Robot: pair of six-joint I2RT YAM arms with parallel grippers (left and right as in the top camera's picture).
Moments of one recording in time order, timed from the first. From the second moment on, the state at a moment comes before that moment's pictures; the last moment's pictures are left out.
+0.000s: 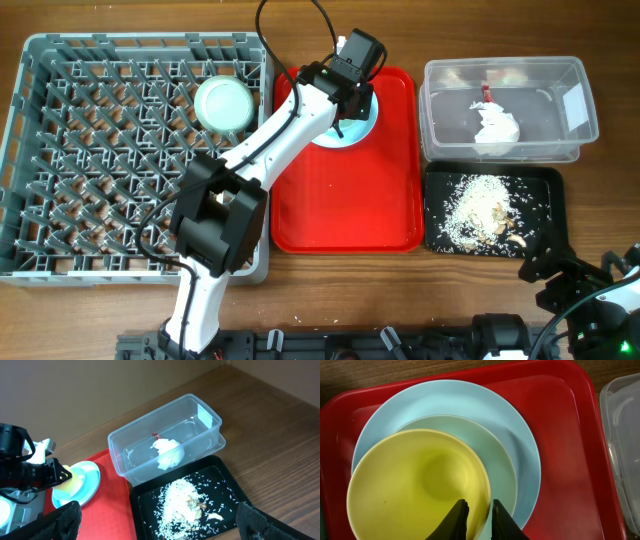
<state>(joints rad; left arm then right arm) -0.61 2.18 1.84 -0.74 -0.13 -0.36 0.01 0.41 1.18 -1.24 0.22 0.42</state>
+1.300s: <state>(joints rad) 0.33 1.77 1.43 -1.47 1.14 0.24 0.01 0.41 1.18 -1.24 0.22 0.42</state>
